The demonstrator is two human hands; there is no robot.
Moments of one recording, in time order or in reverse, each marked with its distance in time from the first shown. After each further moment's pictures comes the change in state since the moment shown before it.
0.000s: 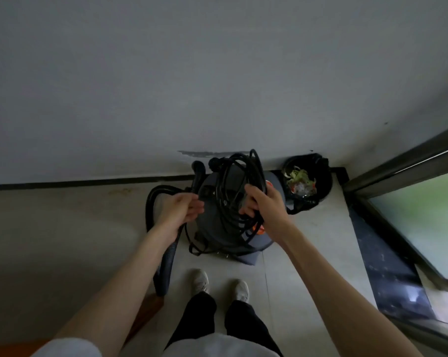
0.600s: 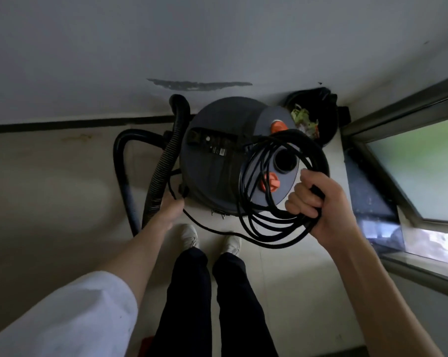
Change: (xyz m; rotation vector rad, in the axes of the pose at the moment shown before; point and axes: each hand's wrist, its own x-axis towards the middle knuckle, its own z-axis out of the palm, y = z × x) left_hand 0.154 -0.191 -0.003 0.296 -0.049 -0.216; right_hand -0.001 0.075 -0.046 0.247 0.193 0.188
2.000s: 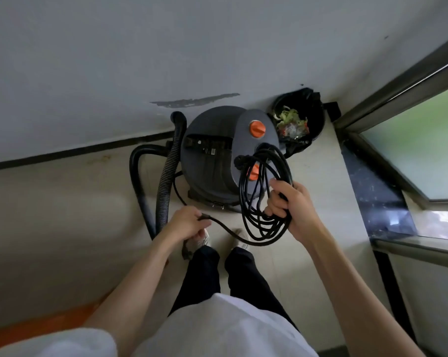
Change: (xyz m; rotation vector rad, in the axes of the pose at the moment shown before) left_hand -0.174 0.042 -0.005 0.701 -0.278 0.194; right_hand -0.069 0.009 -0.017 -0.072 0.015 -0.033
